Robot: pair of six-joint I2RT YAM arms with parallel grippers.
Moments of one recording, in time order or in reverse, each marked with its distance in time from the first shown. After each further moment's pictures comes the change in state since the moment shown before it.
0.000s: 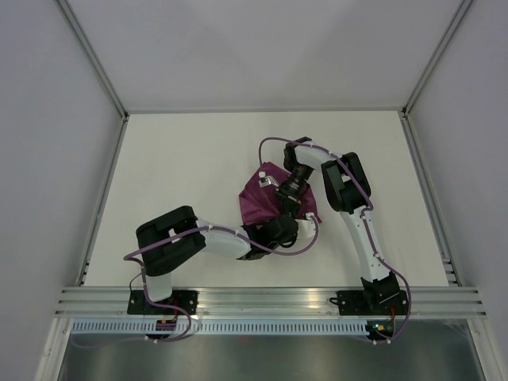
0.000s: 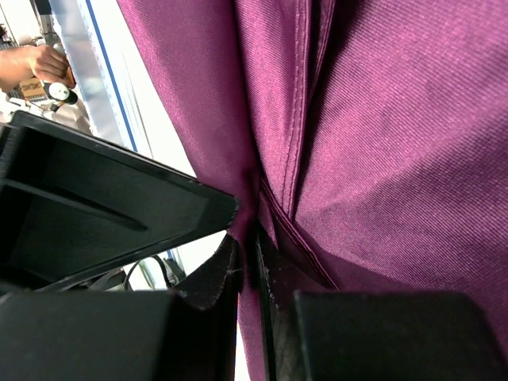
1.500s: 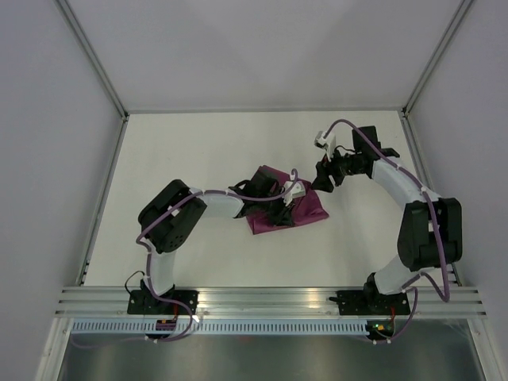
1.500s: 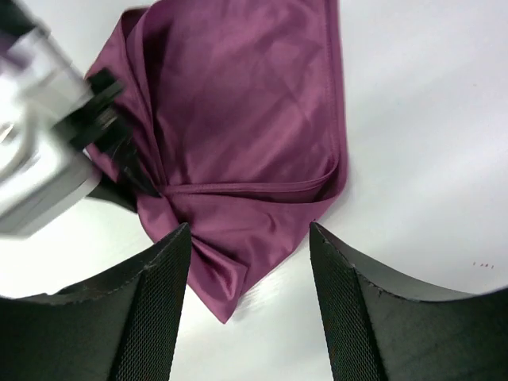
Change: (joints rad) left arm 0.359 0.112 0.192 -0.164 0.972 -0.202; right arm -0.328 -0.908 -0.755 1.015 -0.002 0.305
